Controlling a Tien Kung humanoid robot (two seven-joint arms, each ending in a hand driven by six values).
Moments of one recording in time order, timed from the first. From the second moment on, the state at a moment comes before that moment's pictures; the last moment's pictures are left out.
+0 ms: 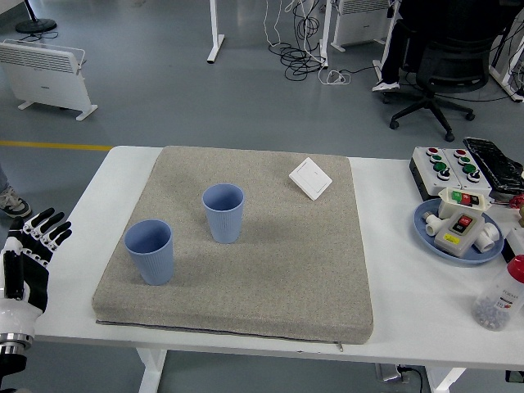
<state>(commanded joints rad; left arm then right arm) 0.09 0.11 -1.57 -1.45 1.04 0.04 -0.42 0.04 -0.07 1.36 0.18 -1.03 -0.01 -0.17</state>
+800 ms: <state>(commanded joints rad) 0.13 0.14 -1.30 -1.38 1.27 0.05 -0.46 0.03 -0.08 1.35 0.18 -1.03 -0.01 -0.17</state>
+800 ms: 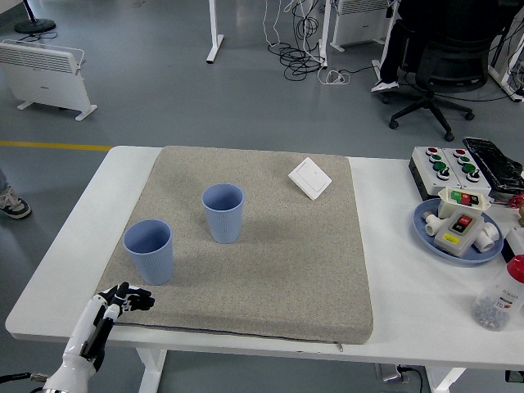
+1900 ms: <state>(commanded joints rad) -0.03 0.12 -1.32 -1.28 1.43 0.01 -0.35 0.04 -0.07 1.35 0.18 -1.03 -0.01 -0.17</state>
